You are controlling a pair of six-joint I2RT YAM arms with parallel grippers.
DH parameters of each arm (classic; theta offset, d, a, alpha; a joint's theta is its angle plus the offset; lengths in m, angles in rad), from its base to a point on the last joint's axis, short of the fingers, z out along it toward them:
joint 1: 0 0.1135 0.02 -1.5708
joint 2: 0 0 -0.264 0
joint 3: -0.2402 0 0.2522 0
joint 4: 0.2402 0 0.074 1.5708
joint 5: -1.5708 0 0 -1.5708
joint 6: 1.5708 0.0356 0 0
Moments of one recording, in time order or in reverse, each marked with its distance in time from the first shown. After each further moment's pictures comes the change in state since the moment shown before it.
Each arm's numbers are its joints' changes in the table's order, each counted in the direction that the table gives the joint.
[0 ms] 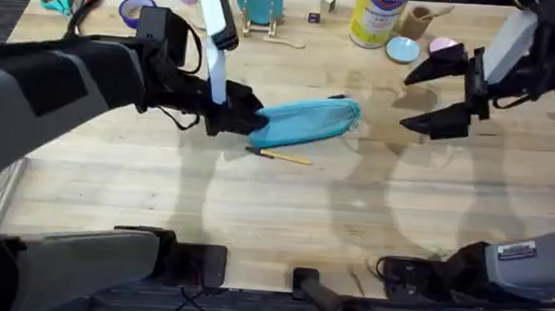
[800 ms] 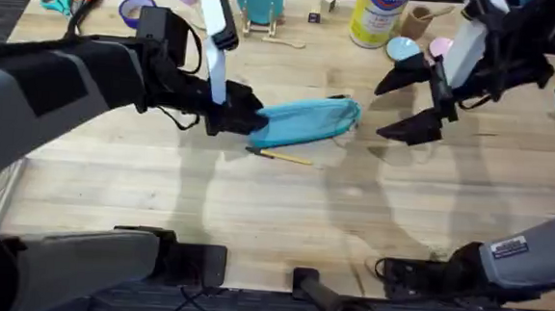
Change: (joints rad) left arm 0.000 0.000 0.000 0.000 0.000 0.000; right arm 0.142 0.081 -0.002 -0.014 0.000 0.000
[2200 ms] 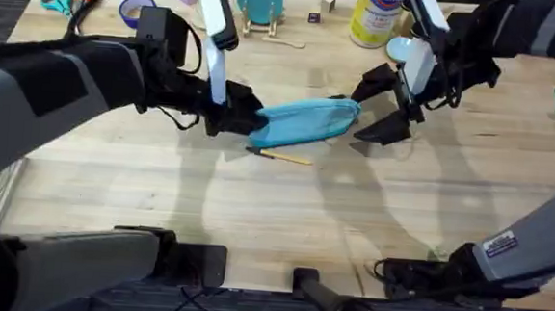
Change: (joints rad) left arm 0.000 0.000 0.000 0.000 0.000 0.000; right arm 0.144 0.097 -0.004 -0.118 -0.026 0.009
